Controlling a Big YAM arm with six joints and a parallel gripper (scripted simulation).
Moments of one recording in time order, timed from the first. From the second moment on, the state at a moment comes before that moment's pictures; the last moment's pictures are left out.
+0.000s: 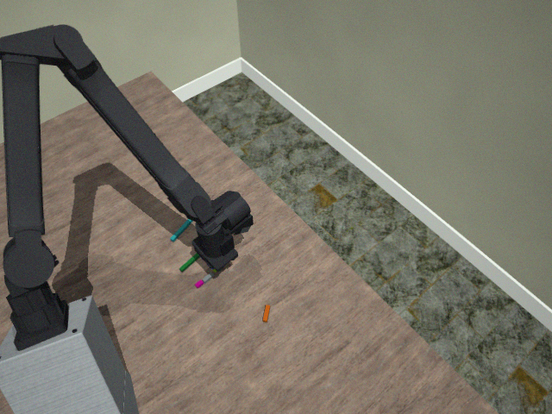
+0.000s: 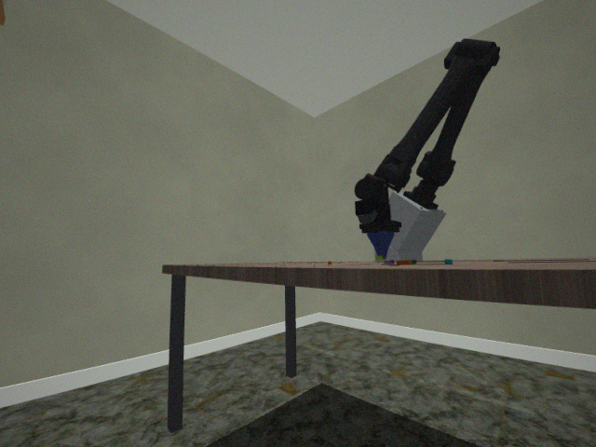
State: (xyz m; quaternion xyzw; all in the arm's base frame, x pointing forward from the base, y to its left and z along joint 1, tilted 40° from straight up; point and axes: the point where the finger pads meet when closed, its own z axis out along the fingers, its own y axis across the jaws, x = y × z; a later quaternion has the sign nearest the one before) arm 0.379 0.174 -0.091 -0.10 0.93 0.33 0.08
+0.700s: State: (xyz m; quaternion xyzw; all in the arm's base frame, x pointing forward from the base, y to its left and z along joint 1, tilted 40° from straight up) arm 0.377 0.174 -0.092 -0.10 0.93 0.33 0.08
